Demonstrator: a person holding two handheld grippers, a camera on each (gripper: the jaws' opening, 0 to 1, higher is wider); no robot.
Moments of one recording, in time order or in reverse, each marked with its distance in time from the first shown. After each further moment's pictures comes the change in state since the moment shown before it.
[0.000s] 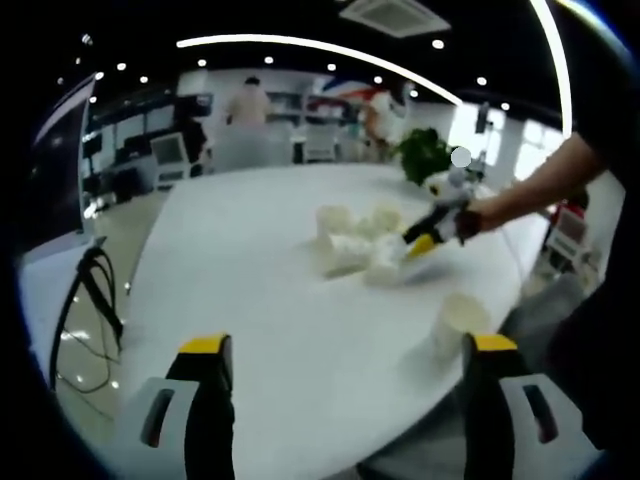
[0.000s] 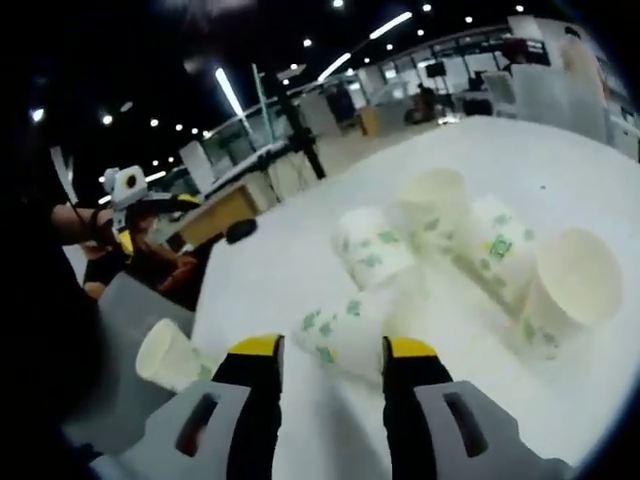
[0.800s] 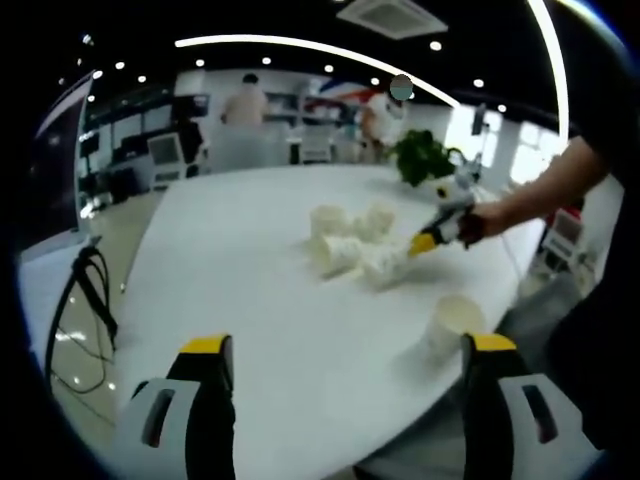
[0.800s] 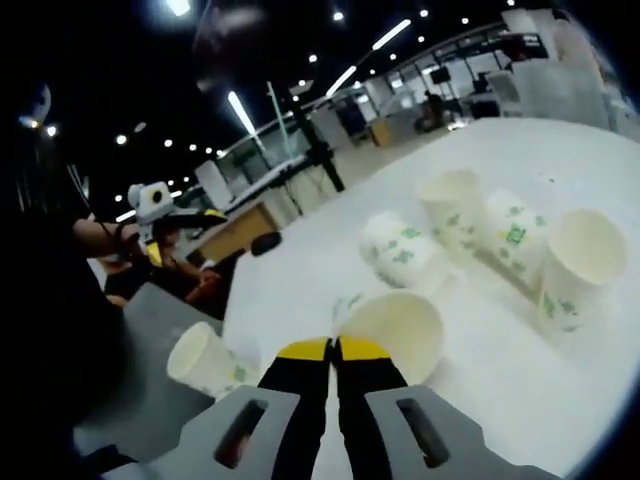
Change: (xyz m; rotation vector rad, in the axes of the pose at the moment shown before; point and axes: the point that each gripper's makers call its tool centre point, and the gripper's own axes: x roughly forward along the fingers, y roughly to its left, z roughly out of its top) left arm 0.003 -0.005 0.000 0.002 -0.010 -0.022; right arm -0.010 0.026 -0.004 0.042 -0.054 0.069
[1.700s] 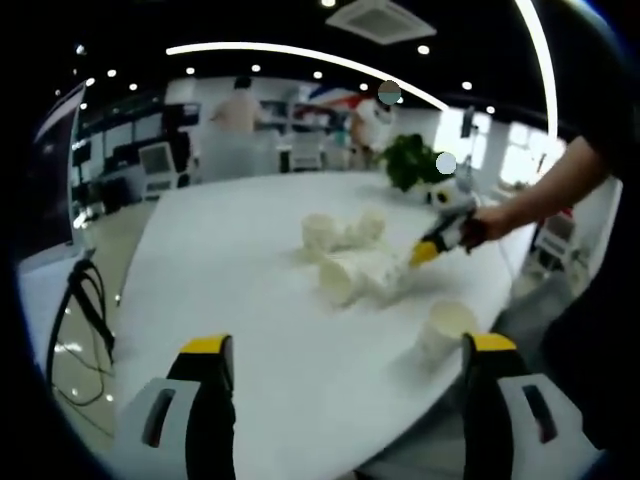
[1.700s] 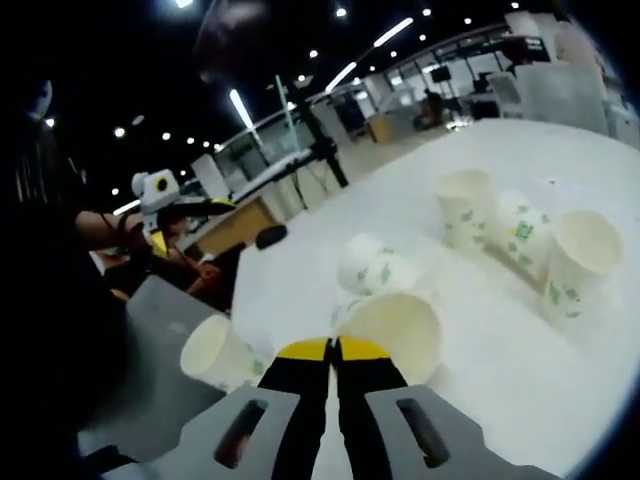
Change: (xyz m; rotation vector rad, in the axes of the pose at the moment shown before) left arm -0.002 -0.003 0.006 0.028 -0.026 -0.036; right arm -0.003 0.020 -0.007 -0.019 0.018 -0.021
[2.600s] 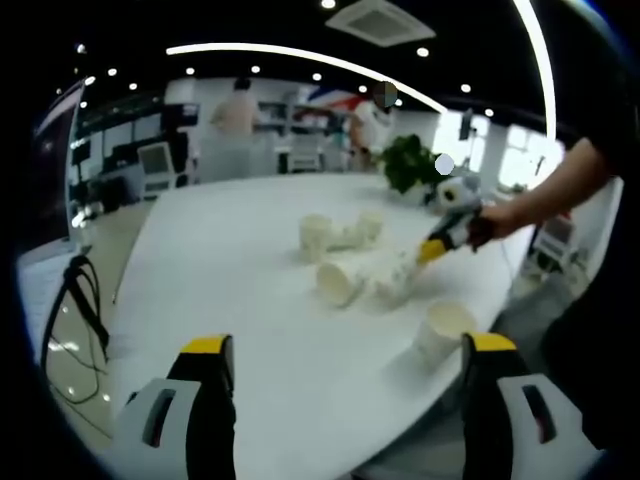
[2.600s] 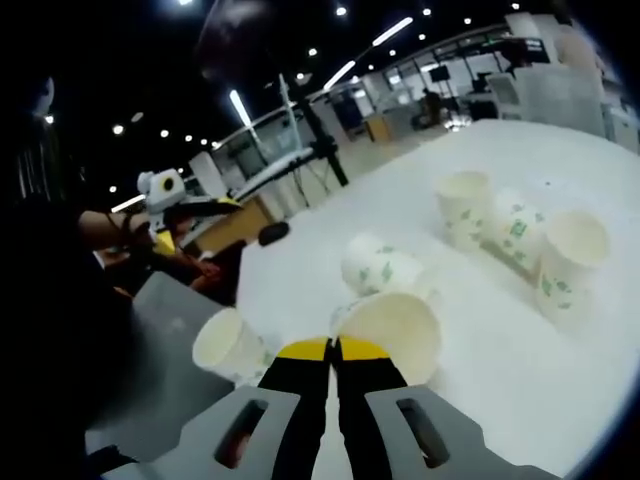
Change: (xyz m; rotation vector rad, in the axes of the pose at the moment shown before) left arm 0.006 -0.005 -0.004 -0.012 -0.013 -0.008; right arm -0.019 0.012 -0.001 -0.004 0.006 -0.021
